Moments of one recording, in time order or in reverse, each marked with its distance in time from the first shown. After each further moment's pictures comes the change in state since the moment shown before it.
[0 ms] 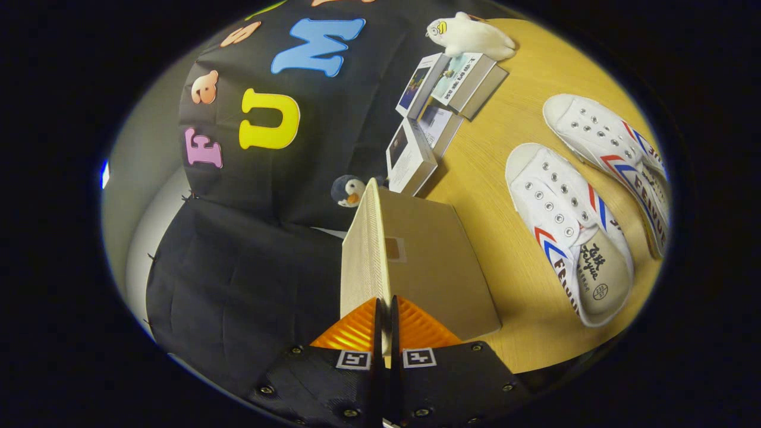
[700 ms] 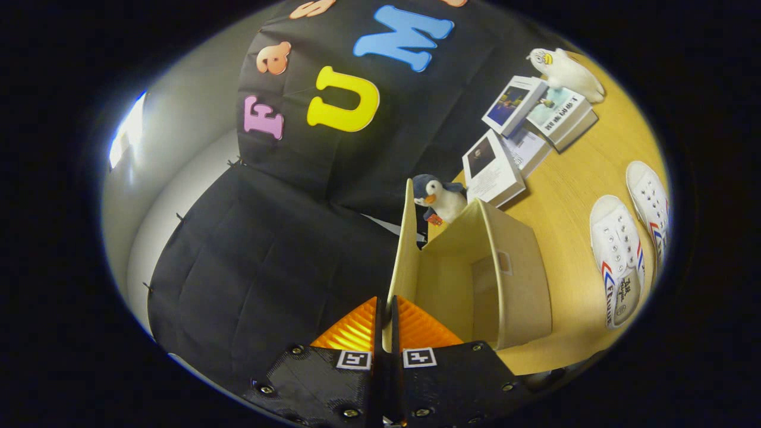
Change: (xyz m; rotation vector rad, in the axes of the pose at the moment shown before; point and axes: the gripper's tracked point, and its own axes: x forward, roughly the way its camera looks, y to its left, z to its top) arm -0.007 0.142 0.000 -0.230 0.010 0.161
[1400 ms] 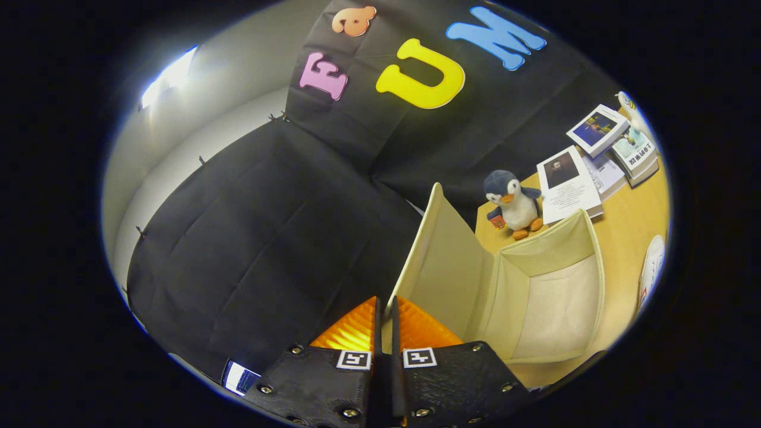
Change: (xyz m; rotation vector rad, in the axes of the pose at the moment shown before) arm 0.087 0.110 -0.042 -0.225 0.050 0.070
